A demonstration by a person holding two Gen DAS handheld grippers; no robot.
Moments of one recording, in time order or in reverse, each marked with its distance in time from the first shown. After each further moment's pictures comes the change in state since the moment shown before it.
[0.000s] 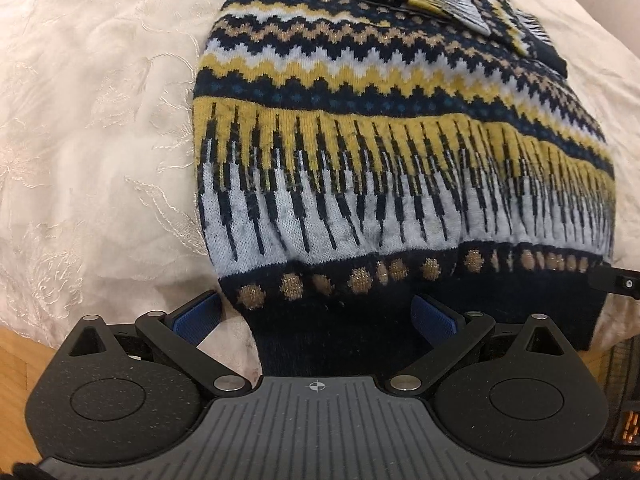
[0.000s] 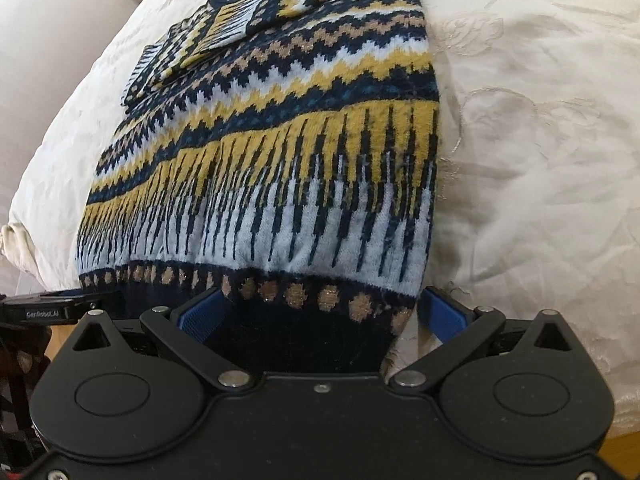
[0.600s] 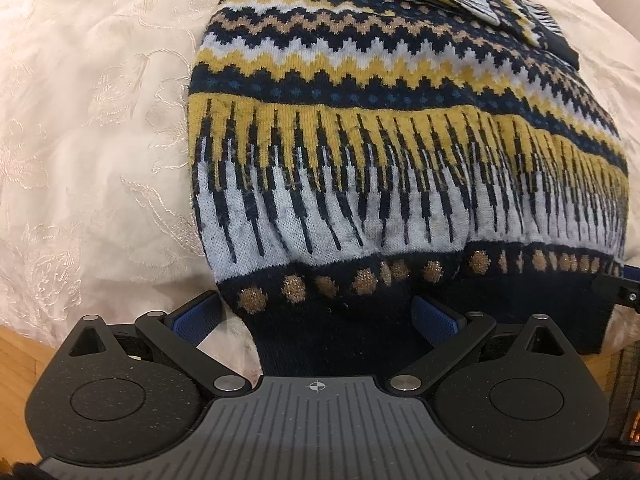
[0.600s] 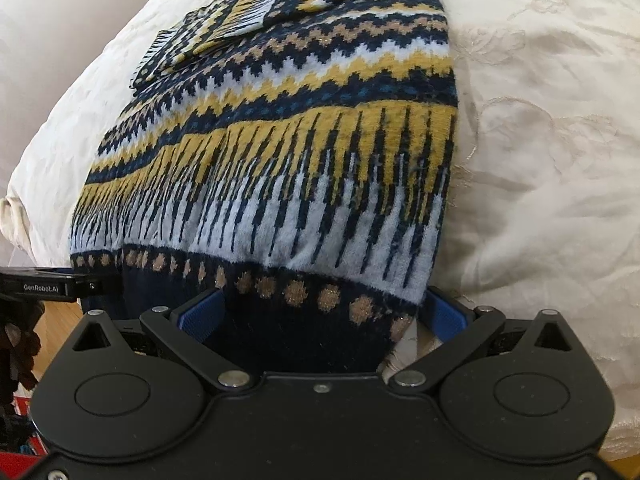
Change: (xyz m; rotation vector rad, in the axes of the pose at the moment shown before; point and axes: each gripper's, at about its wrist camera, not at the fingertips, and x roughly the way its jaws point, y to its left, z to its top) left arm 0.008 -0.008 0.003 0.001 0.022 0.046; right arm 0.005 0.005 -0.006 -0.082 -0.028 -0.016
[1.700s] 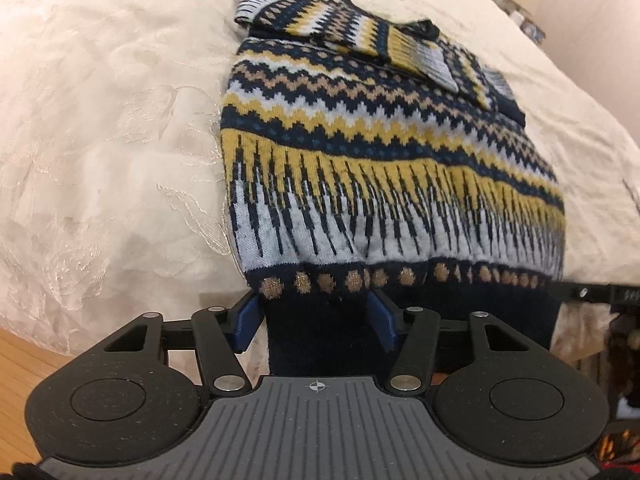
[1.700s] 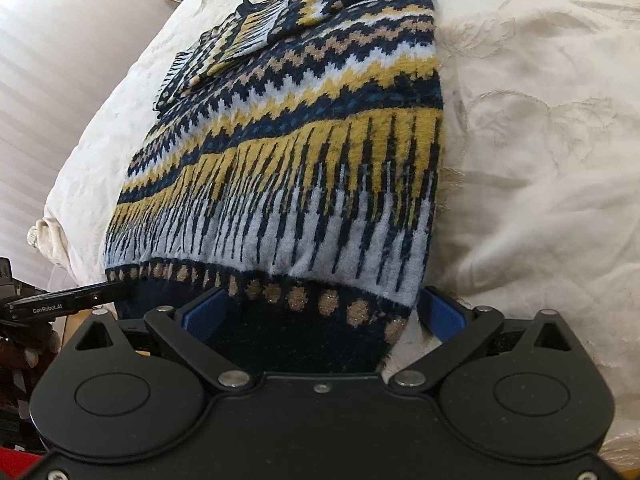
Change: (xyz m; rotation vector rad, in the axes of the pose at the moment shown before) left arm -0.039 0.033 -0.025 -0.054 -0.185 -0.186; right arm -0.010 -0.022 0.002 0.052 -0.009 0.131
